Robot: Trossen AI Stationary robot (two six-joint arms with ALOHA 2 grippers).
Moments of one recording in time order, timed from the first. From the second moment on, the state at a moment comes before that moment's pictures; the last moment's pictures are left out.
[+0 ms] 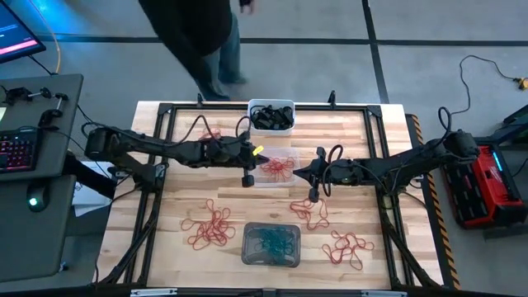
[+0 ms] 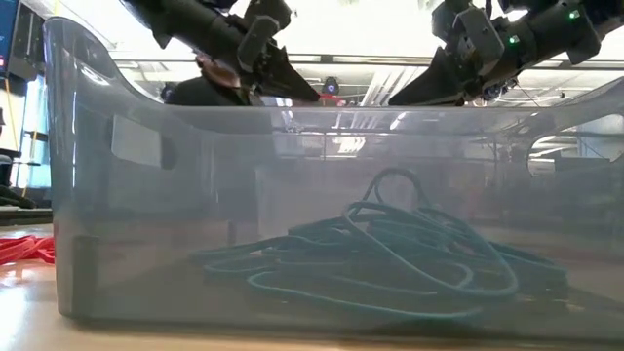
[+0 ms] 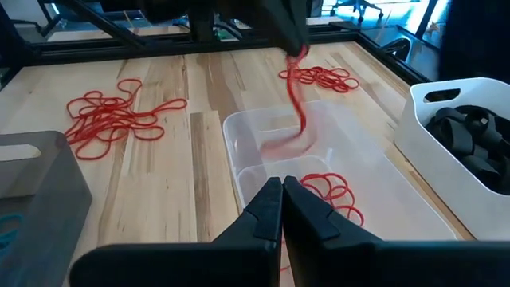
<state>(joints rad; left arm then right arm) 0.06 1.49 0.88 0.15 -0.13 0.12 0.15 1.21 0.52 0.29 0.33 0.12</state>
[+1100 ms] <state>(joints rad) 0.11 1.76 1.04 0.06 0.01 0.16 0.15 1.21 0.52 0.26 0.33 0.13</state>
